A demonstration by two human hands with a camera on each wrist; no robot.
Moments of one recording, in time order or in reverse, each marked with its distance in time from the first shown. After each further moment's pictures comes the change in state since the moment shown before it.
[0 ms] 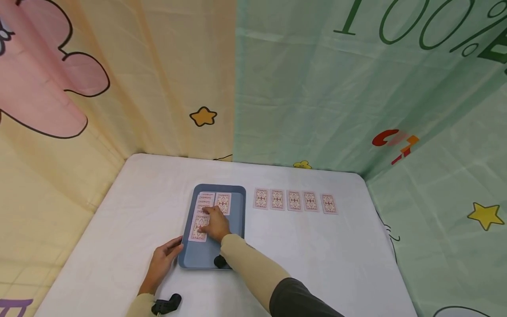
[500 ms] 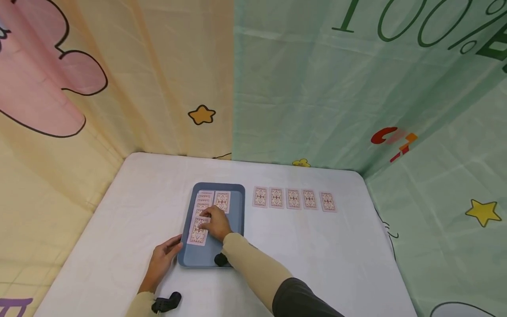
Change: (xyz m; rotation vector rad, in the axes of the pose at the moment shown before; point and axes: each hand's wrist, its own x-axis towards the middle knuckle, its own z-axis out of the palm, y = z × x) left_hand -0.001 0.003 0.000 -0.004 -0.015 -0.018; right_hand -0.002 0.009 -0.003 0.128 0.016 -0.103
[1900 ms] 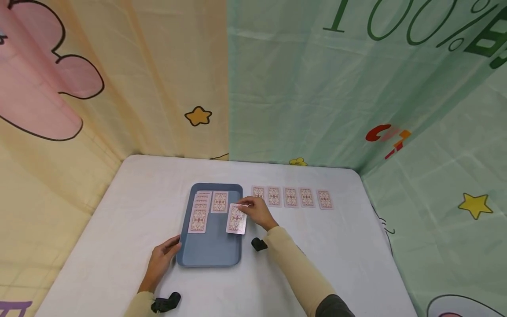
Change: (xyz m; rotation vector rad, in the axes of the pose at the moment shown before) left_hand 0.000 0.003 0.001 0.007 0.010 -0.044; right_hand -0.026 0.044 -0.130 0.218 0.022 -0.059
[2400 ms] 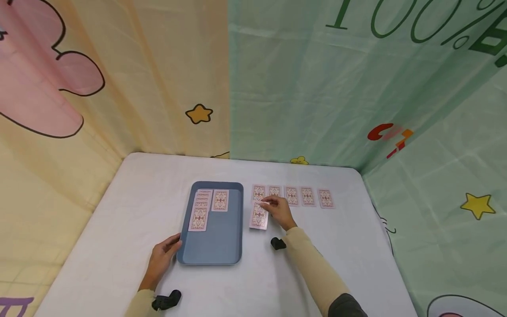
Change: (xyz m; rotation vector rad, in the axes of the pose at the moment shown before) left_hand 0.000 -0.001 0.000 0.004 -0.004 0.000; right_hand -0.015 0.048 -0.041 0.108 0.222 0.099
